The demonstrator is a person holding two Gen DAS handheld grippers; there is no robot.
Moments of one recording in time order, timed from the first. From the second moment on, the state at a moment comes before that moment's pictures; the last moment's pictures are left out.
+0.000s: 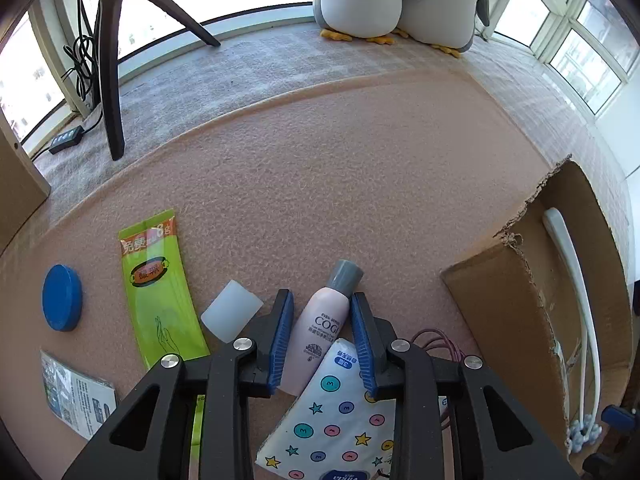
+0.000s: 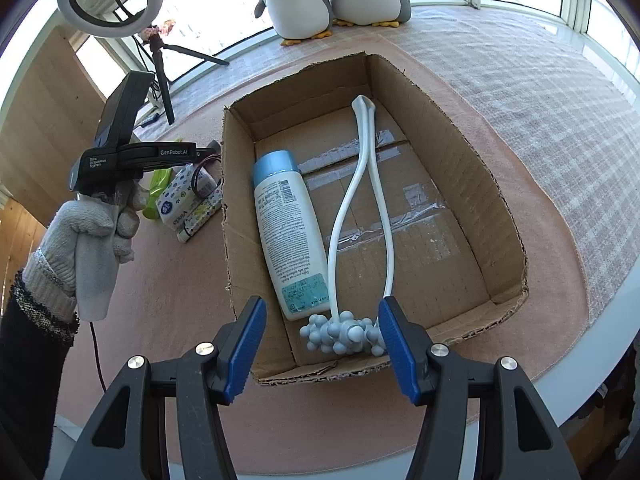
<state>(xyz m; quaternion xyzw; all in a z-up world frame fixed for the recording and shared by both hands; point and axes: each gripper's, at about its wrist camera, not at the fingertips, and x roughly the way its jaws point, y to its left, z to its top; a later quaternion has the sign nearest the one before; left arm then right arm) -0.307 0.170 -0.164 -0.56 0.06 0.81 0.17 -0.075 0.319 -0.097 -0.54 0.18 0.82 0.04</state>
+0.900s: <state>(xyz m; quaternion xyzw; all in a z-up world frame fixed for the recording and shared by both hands) -0.177 0.060 -0.163 -0.53 0.06 0.83 0.13 -0.091 0.251 -0.090 -0.54 0.15 0.83 -0.02</state>
